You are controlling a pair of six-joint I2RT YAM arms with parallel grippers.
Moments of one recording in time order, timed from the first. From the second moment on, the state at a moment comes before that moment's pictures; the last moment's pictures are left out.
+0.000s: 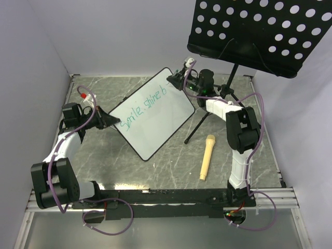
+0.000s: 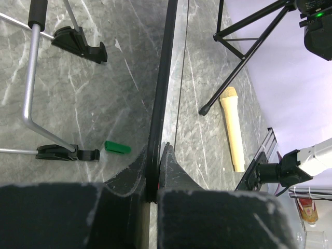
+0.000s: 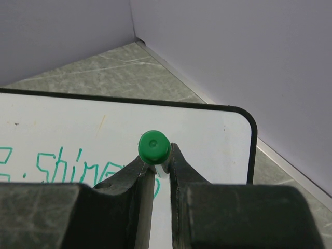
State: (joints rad) left arm 0.21 1.29 0.72 0.00 1.00 -0.32; right arm 0.30 2.01 1.42 0.68 -0.68 0.06
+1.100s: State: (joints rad) left arm 0.21 1.29 0.72 0.00 1.00 -0.31; right arm 0.30 2.02 1.43 0.67 -0.73 0.08
